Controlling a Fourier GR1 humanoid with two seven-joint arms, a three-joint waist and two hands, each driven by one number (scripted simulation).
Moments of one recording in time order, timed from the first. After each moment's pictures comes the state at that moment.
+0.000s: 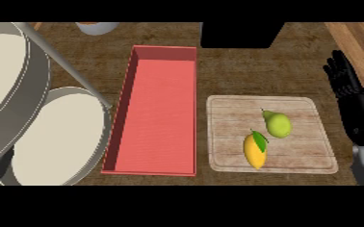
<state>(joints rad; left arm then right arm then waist) -0.23 0.58 -0.03 -1.29 0.09 0.44 0.15 -0.12 -0.52 0.07 -1.60 -0.22 -0.20 -0.02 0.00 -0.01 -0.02</state>
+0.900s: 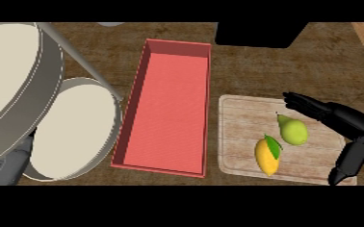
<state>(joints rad) -0.20 0.56 -0.15 -1.30 0.04 0.32 0.08 -0.25 -0.74 0.28 -1.16 -0.34 0.74 -0.32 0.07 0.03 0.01</state>
